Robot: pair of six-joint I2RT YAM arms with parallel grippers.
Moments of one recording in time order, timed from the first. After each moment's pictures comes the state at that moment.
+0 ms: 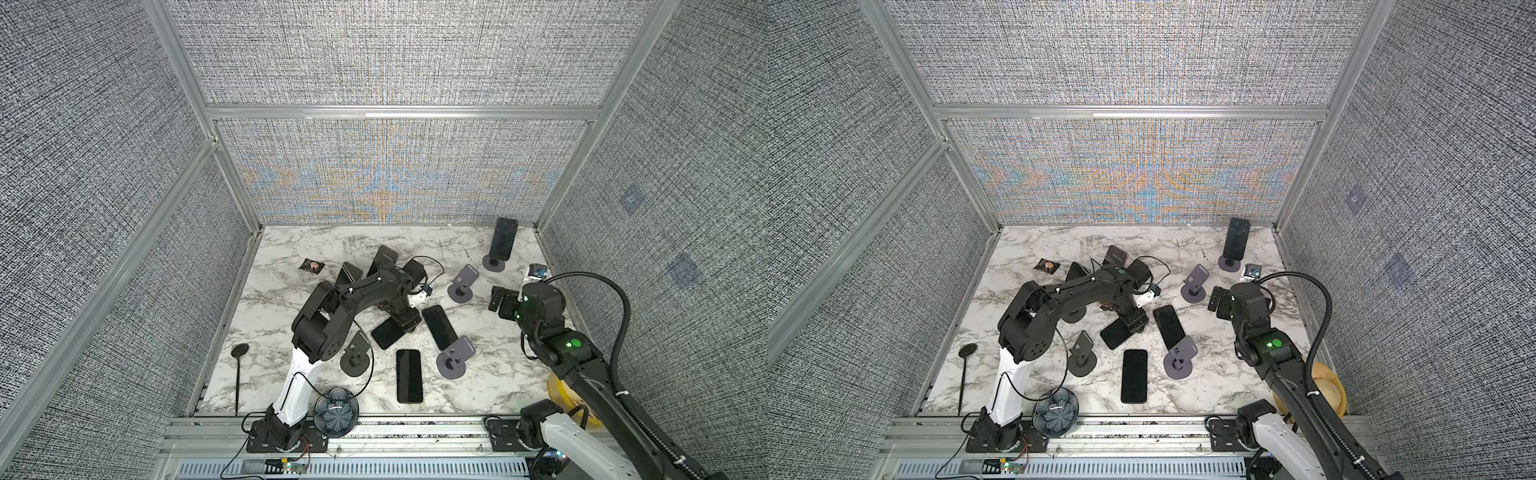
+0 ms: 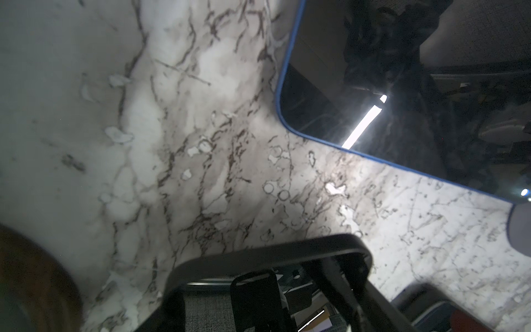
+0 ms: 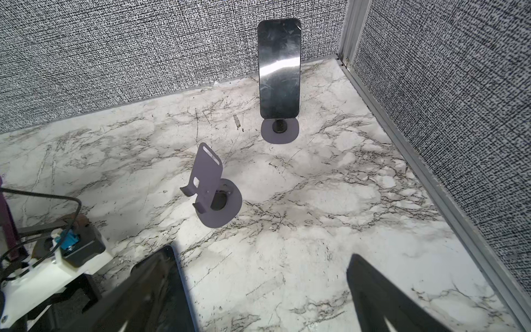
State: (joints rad) left arm -0.78 2.19 1.63 -0.91 0.16 0.19; right arm 0.32 0.82 0.72 -0.45 0.38 0.36
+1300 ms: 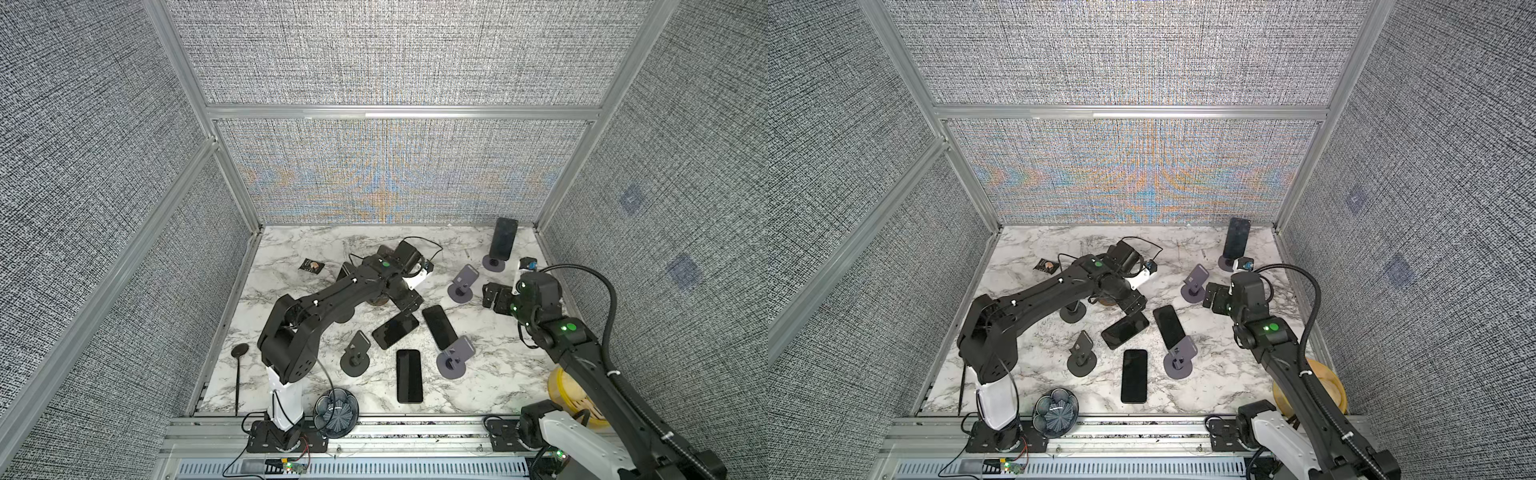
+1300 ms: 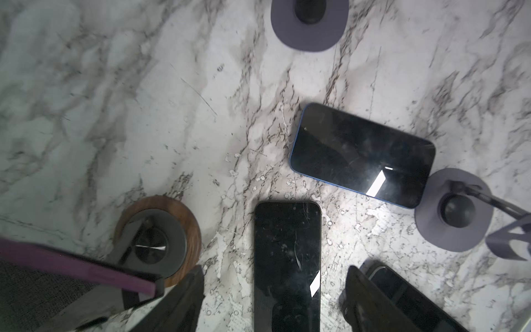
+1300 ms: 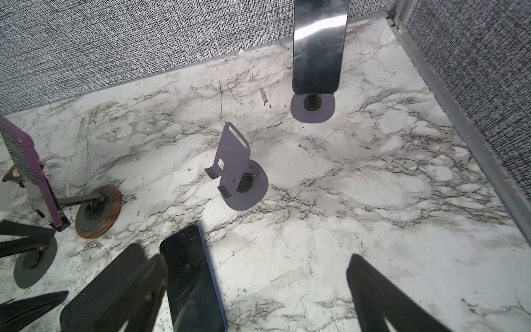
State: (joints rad) left arm -0.78 1.86 1.57 -0.80 0.10 0.19; right arm 0.23 0.98 0.82 -0.49 0.13 0.35
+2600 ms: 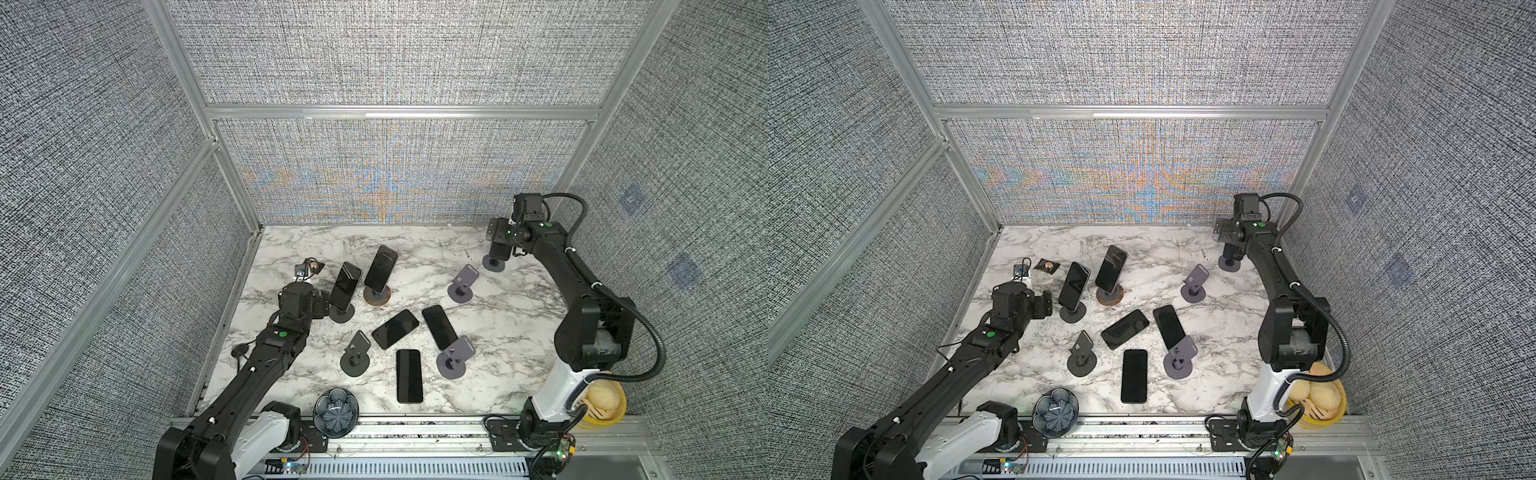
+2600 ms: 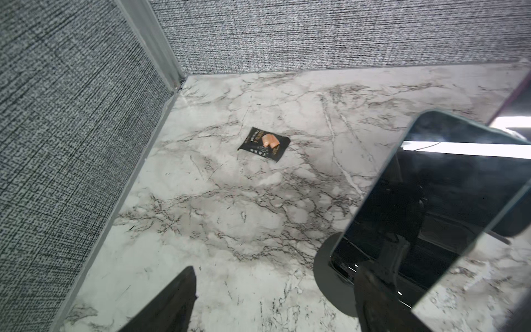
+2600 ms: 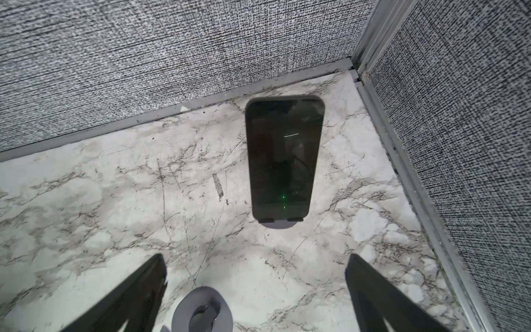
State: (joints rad) left arm -0.27 1.02 0.59 -0.14 -0.30 -0.12; right arm 0.02 1.84 1.71 -0.64 0.18 0.23
